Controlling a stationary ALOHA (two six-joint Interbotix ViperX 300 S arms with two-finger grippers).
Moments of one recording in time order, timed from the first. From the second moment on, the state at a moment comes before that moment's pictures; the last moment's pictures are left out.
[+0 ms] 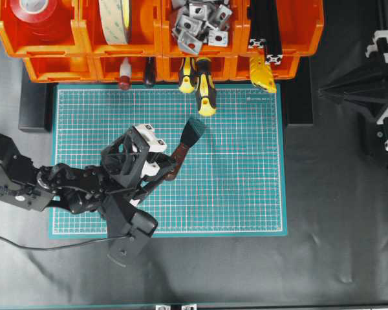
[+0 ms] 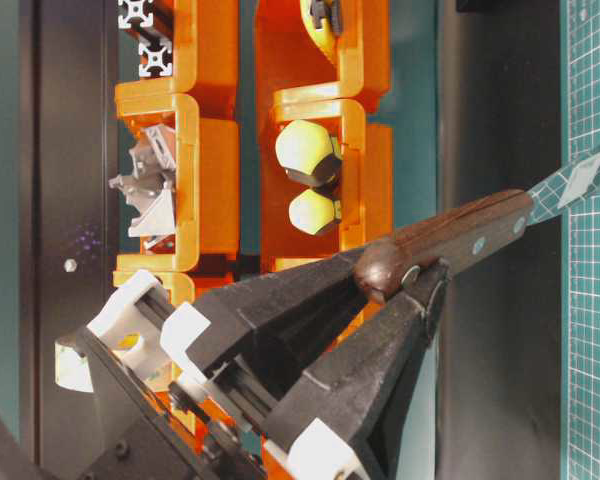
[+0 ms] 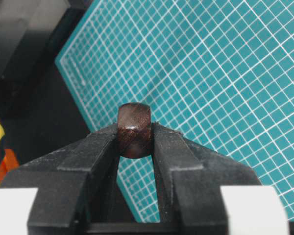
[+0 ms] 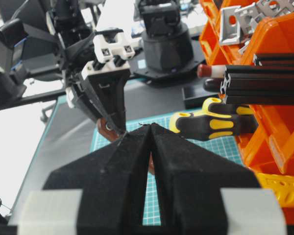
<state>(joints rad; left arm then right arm) -0.37 0.00 0.44 0.96 0.58 -0.23 0.01 -1.09 1.18 0.16 -0.02 0.05</state>
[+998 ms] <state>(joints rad) -0.41 0.04 0.55 0.95 0.53 -1.18 0.01 -1.09 1.18 0.17 -0.02 0.05</state>
